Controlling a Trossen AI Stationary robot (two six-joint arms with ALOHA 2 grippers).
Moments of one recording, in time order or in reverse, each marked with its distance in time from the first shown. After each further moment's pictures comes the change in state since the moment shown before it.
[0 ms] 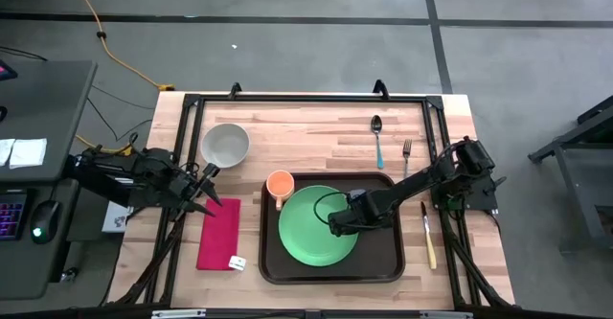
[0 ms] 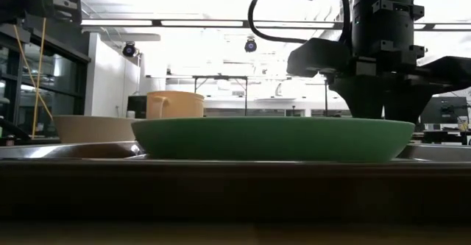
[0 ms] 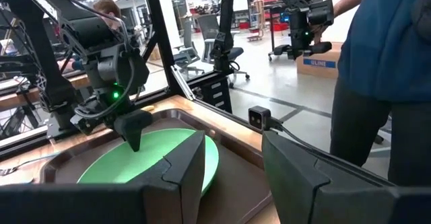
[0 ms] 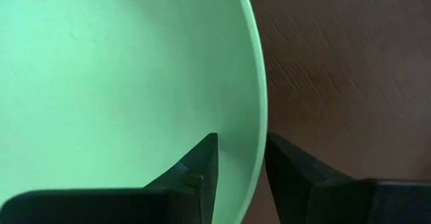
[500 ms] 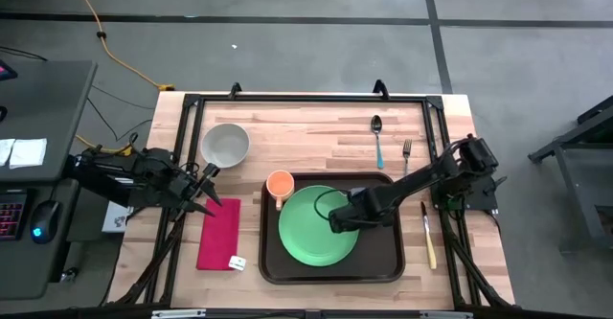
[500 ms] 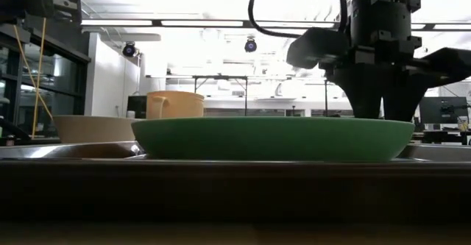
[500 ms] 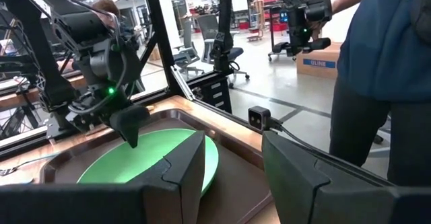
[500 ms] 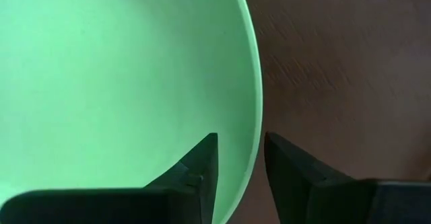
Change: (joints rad) left arm 0.000 0.000 0.000 0.000 0.000 0.000; right arm -0.015 -0.037 0.000 -0.012 -0.029 -0.019
